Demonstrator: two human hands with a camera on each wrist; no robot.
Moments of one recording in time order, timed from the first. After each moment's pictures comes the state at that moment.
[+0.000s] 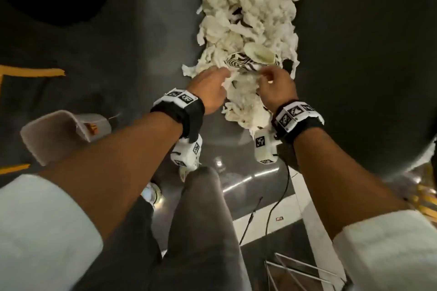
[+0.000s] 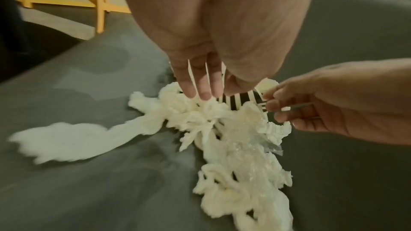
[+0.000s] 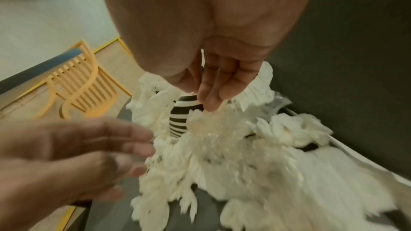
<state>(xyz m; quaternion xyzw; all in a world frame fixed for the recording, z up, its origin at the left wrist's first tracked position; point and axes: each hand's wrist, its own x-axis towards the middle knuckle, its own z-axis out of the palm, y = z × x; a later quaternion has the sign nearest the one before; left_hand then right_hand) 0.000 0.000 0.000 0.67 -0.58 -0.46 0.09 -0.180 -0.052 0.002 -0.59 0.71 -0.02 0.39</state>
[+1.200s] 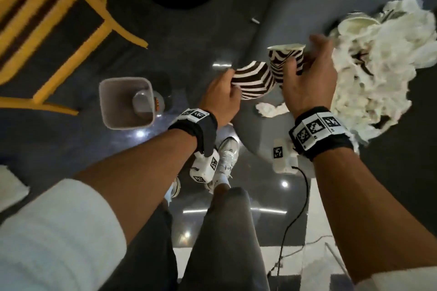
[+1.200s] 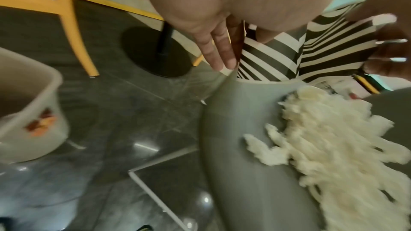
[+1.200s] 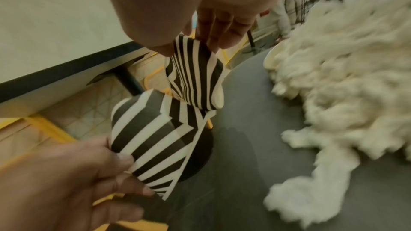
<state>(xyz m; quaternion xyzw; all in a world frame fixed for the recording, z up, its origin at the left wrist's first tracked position) 0.159 0.139 -0.033 0.79 -0.33 -0.38 0.36 0.042 0.012 0.040 -0.75 0.57 -0.17 0.28</state>
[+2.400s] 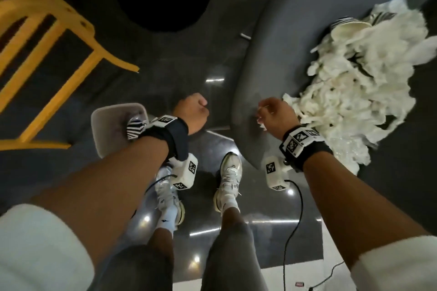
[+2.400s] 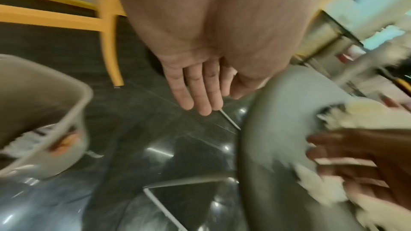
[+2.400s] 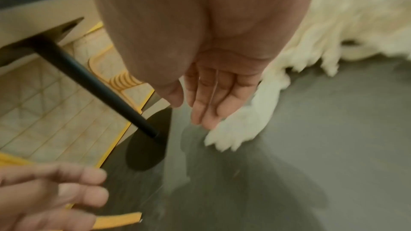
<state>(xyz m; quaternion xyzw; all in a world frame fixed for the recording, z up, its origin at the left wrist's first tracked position) 0.235 0.166 -0.079 0.81 -0.26 -0.49 0.18 0.030 0.034 -0.076 -0.66 0.59 0.11 0.45</state>
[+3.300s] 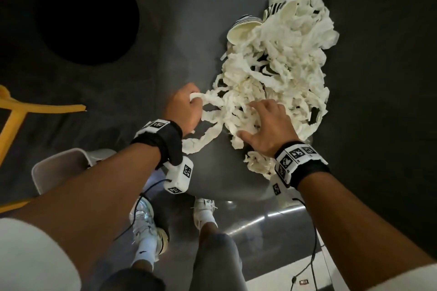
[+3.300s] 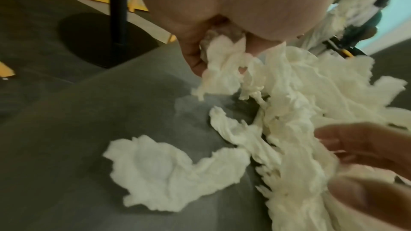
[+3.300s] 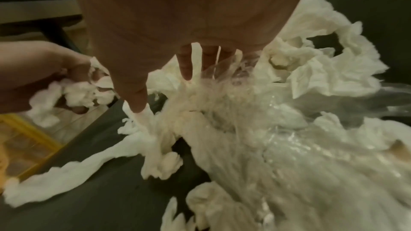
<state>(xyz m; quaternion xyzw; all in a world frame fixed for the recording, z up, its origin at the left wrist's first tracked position) 0.093 -0.017 -0.074 0.80 -0.40 -0.38 0.26 -0.133 -0.067 -0.043 -0.79 0.53 0.14 0.27</state>
